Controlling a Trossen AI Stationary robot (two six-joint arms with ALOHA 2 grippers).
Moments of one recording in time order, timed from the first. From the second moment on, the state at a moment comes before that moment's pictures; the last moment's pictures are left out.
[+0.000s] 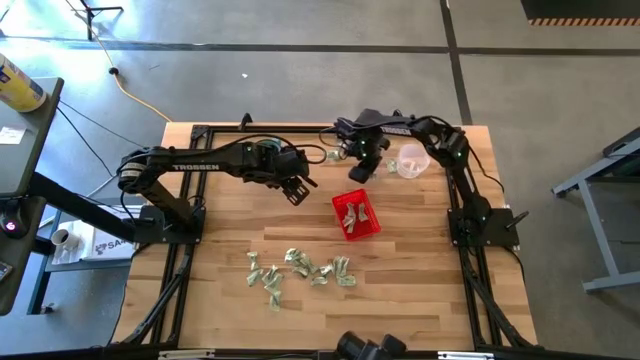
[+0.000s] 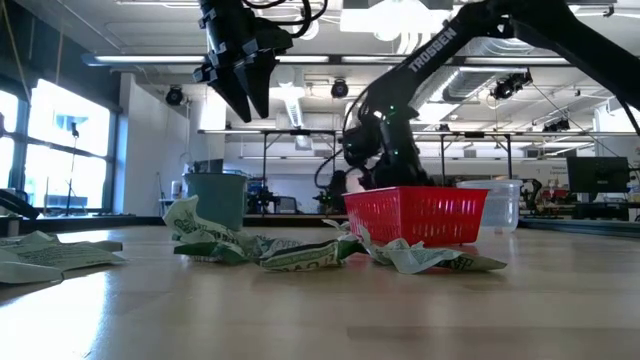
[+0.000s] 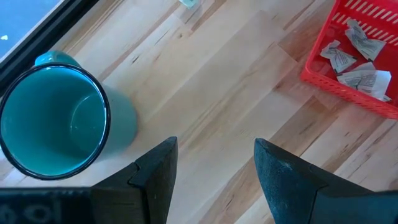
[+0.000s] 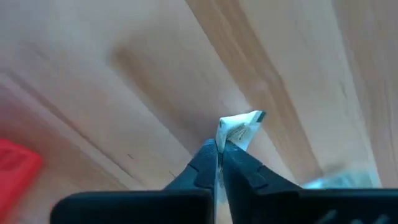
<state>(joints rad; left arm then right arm) 0.13 1.57 1.41 -1.02 -0.33 -0.58 -0.60 2.22 1.66 -1.24 -0.08 -0.04</state>
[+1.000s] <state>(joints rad) 0.13 1.57 1.41 -1.03 -0.32 -0.48 -0.24 2.04 1.67 -1.35 -0.06 0.03</state>
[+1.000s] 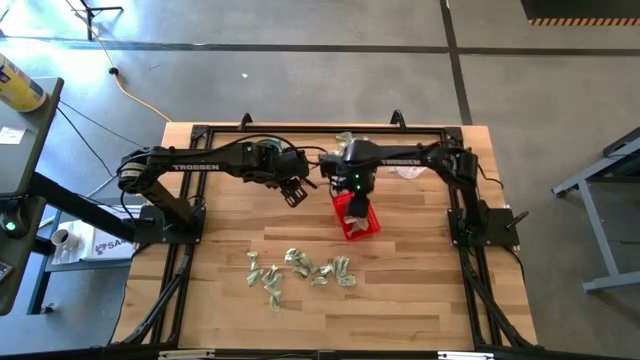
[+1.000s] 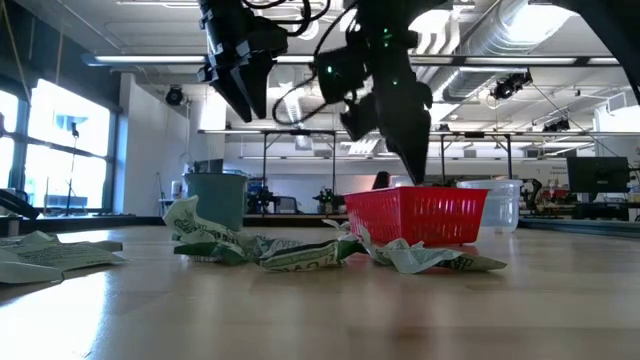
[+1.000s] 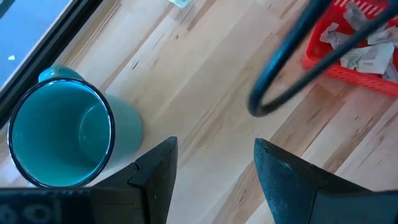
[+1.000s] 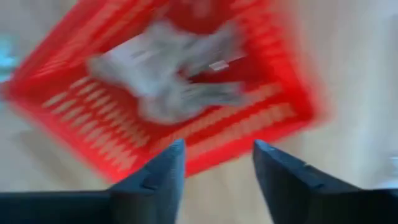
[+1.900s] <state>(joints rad) 0.13 1.57 1.41 -1.02 -0.30 -0.59 -0.73 2.19 1.71 -1.29 0.17 -0.14</state>
